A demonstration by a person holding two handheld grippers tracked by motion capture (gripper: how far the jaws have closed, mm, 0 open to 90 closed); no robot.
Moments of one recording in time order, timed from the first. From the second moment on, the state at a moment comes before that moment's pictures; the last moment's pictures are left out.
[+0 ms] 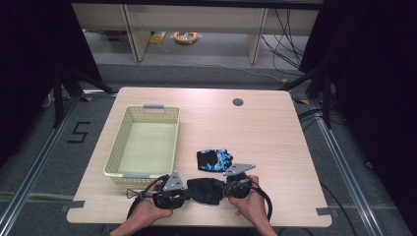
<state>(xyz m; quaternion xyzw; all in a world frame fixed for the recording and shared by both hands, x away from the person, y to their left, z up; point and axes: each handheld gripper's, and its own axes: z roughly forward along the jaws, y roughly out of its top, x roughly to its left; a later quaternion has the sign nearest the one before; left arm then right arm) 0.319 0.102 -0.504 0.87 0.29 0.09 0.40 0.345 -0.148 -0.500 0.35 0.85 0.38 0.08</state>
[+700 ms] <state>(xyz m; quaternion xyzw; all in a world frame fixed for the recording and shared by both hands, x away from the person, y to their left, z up) 0.315 0.100 -0.503 0.88 0.28 0.08 0.38 0.346 -0.146 -0.500 0.36 0.87 0.33 0.08</state>
